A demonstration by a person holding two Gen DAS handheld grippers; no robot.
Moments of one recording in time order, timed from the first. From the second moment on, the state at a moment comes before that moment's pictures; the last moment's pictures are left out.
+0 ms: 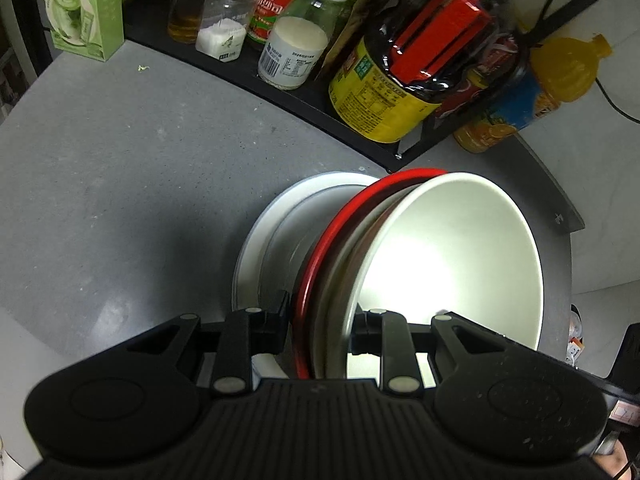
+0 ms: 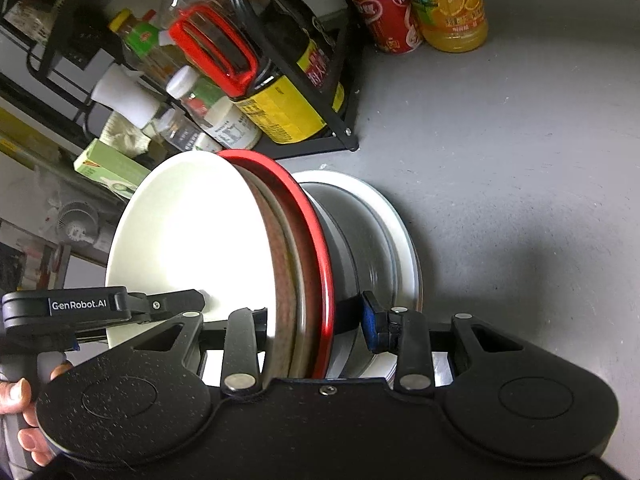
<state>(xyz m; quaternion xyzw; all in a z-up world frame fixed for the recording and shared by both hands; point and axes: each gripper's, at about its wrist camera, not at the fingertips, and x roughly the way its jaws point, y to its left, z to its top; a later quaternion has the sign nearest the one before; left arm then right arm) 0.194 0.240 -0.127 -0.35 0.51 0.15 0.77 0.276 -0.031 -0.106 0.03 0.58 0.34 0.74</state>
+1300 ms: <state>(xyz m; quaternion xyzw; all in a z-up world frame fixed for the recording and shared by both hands) 0.228 0.229 -0.094 -0.24 0.51 0.14 0.81 0.269 -0.066 -0.072 0.09 0.52 0.32 0.79</state>
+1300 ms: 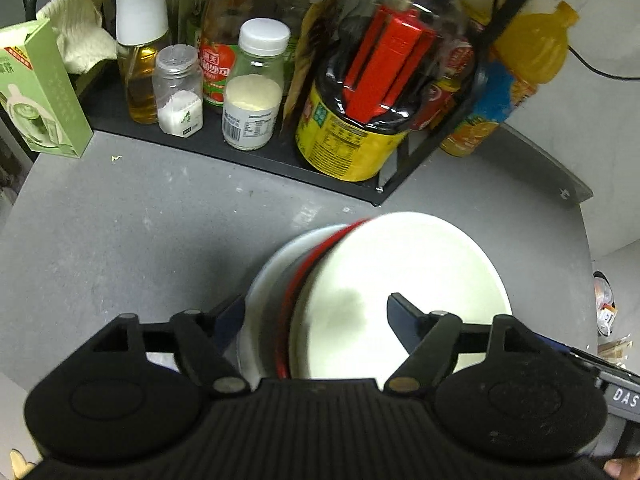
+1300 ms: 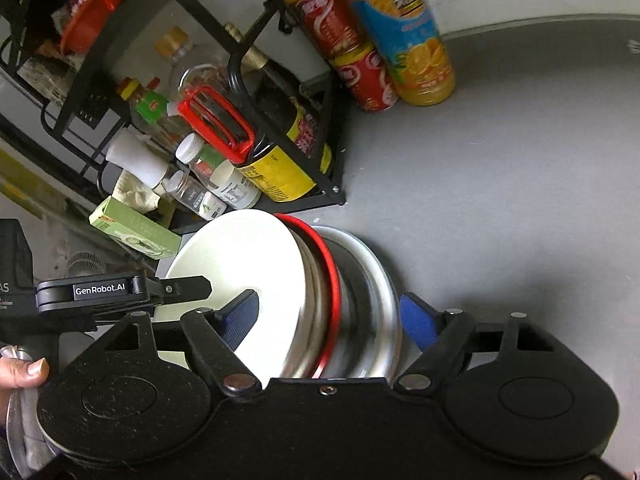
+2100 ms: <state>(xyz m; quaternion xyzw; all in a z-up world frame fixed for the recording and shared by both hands) 0.112 0.148 -0.016 -0.15 0.44 0.06 0.89 0.105 -0.177 0.025 0.10 0.39 0.19 0.90</state>
